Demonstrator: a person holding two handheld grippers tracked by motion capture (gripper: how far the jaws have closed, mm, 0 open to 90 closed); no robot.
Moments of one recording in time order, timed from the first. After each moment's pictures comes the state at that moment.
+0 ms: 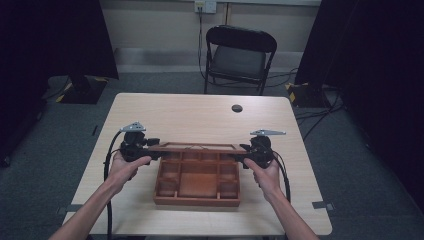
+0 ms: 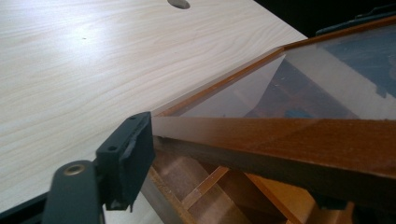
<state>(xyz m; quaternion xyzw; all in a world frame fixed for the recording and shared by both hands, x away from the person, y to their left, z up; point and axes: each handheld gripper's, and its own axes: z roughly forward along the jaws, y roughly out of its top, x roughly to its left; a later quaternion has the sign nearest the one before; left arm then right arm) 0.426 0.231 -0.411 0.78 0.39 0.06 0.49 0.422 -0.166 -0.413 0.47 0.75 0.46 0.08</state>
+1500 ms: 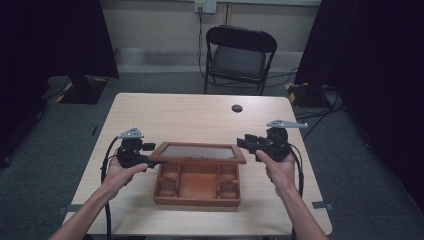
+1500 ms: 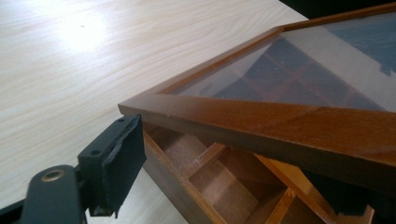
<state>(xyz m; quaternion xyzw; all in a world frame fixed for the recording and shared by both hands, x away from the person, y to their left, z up) 0.413 0.238 -0.417 0.80 0.38 0.07 0.47 0.401 -0.185 -0.348 0.42 0.74 0.52 0.08</state>
